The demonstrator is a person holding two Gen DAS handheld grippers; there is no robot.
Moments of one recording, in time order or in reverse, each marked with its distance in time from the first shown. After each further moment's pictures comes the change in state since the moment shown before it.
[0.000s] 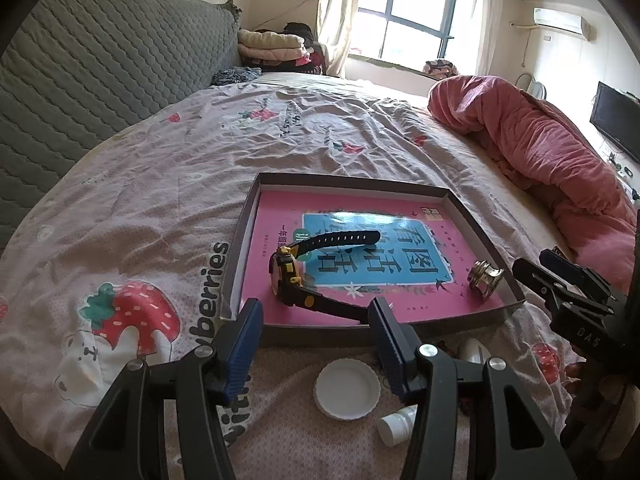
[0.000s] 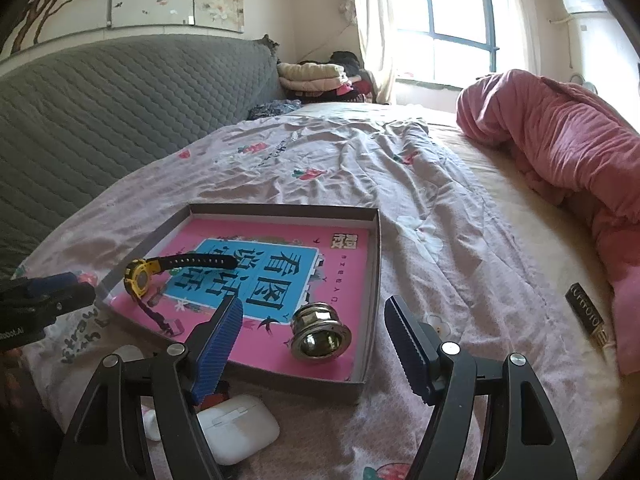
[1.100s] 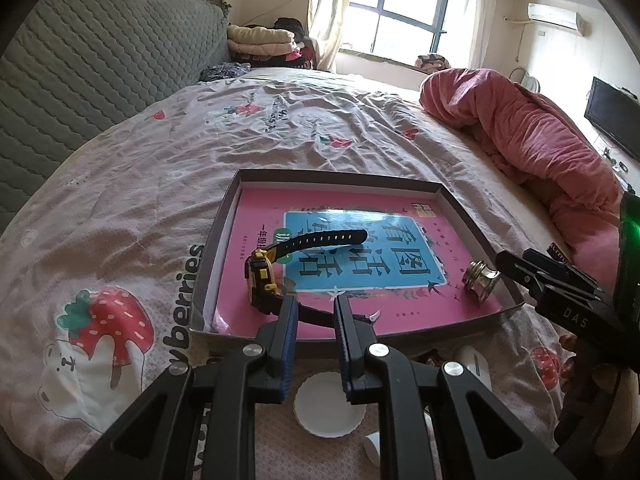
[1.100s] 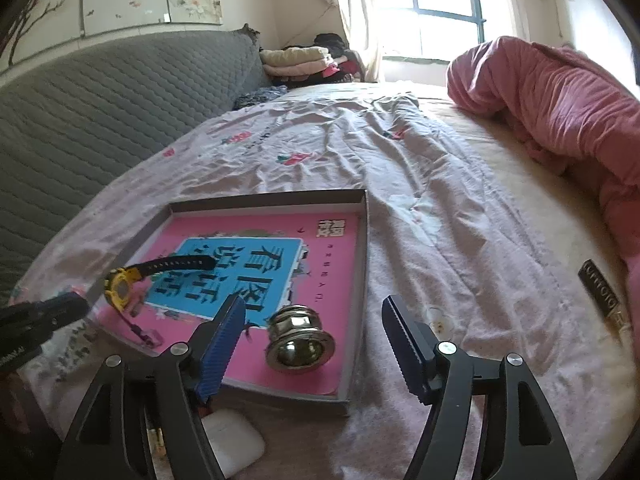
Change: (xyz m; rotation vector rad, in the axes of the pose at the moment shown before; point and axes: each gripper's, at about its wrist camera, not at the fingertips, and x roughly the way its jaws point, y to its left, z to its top) left arm 0.018 -0.011 0.006 0.016 0.016 -0.028; right arm 0.029 -0.020 0.005 0.077 0.065 0.027
